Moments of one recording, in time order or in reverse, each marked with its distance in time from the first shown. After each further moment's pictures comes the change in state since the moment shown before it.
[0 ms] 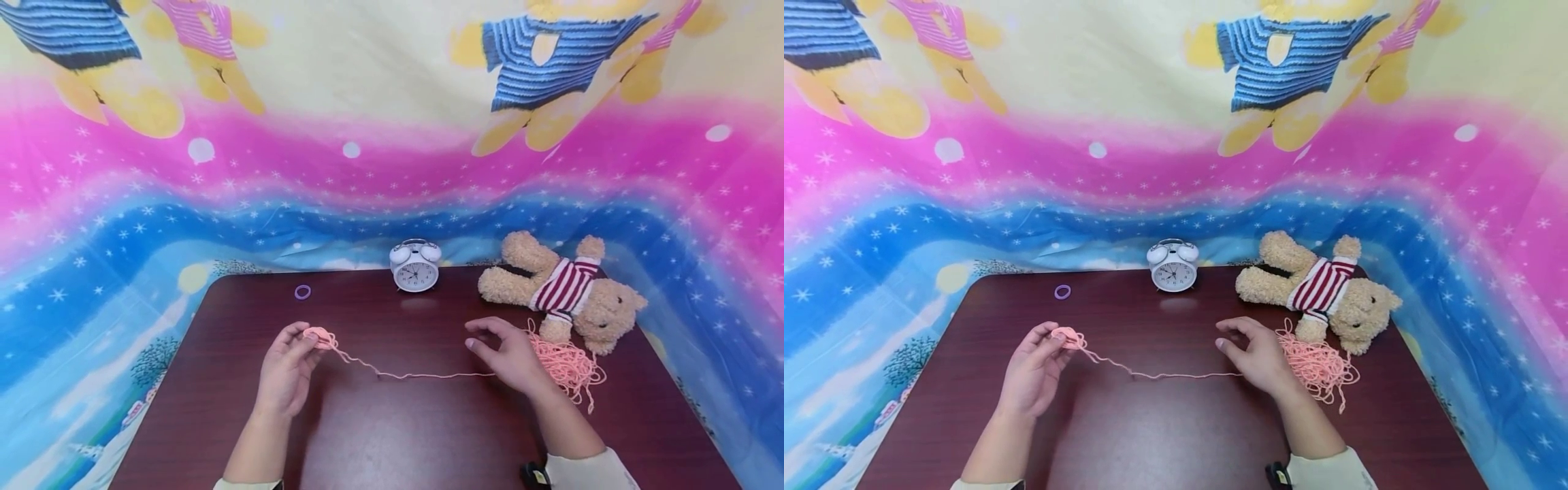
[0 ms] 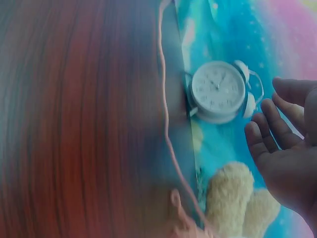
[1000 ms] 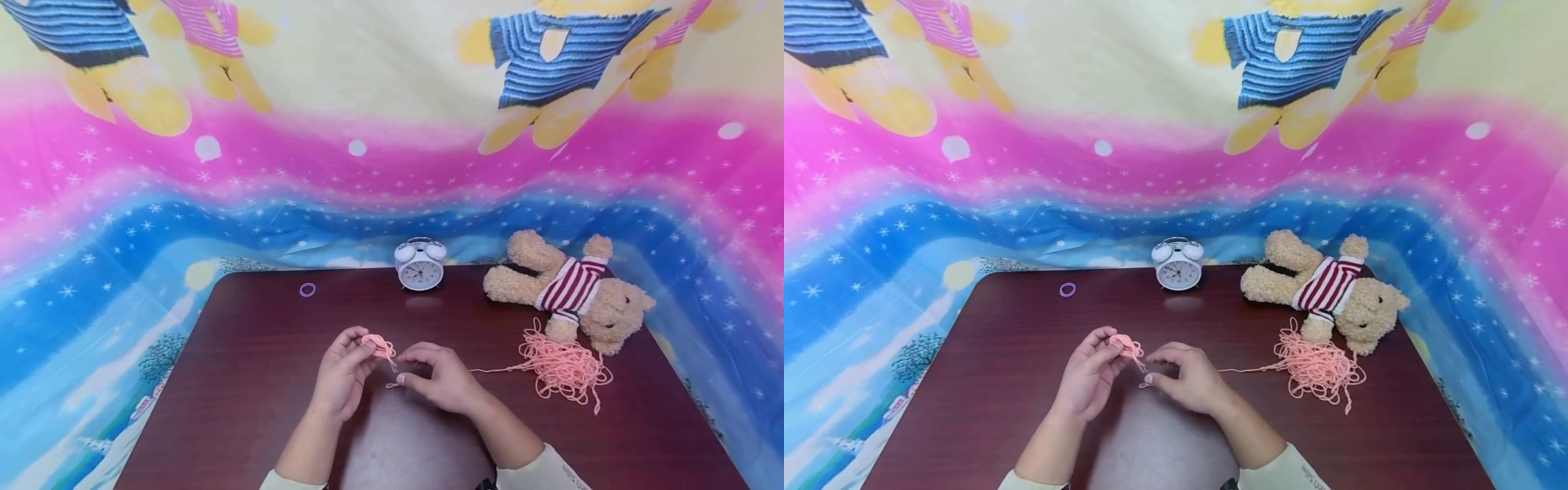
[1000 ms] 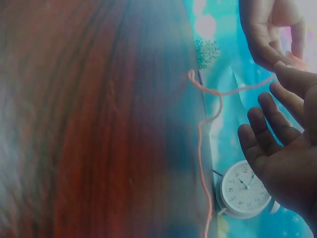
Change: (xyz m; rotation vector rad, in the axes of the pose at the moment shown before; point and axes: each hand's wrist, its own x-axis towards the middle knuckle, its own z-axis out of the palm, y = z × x) left_hand -0.013 -0.046 0.059 -0.025 -0.069 -0.131; right_hand -0.003 -0.045 0.100 0.141 -0.260 -0.237
